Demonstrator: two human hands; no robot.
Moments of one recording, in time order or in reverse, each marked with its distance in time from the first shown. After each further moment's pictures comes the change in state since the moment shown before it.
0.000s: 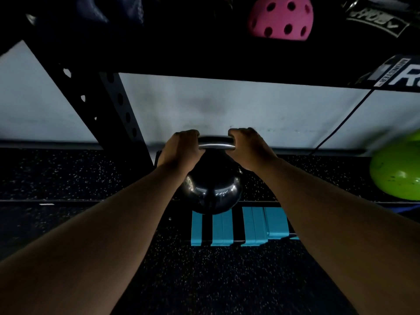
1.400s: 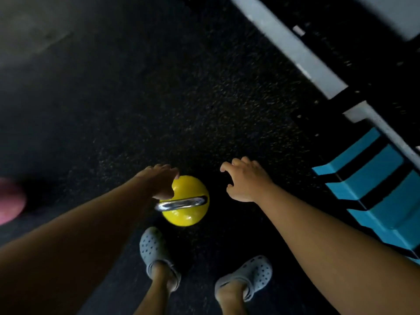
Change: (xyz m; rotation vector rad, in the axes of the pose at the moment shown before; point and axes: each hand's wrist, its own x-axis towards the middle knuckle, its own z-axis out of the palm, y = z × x) left_hand -0.695 -0.261 -0.013 0.035 -0.752 -0.841; right_hand -0.394 -0.311 0.315 -0.367 -0.899 -0.858
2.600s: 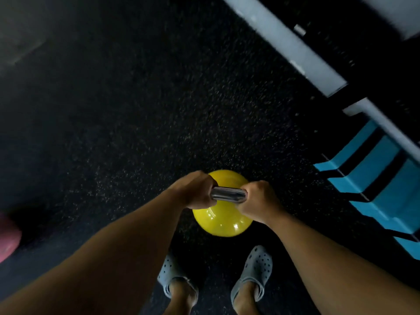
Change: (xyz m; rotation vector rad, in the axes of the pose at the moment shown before) left_hand 0.032 0.015 -0.040 -0.217 0.106 0.409; right_hand 0.011 -0.020 0.023 0.401 0.237 0.290
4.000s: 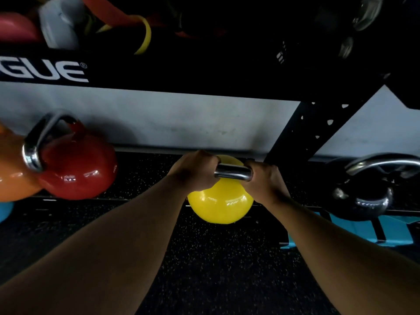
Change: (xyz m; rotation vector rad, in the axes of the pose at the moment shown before) left_hand 0.350 0.245 -0.451 0.606 0.309 0.686; right_hand 0.216 0.082 -0.429 0.018 1.023 0.411
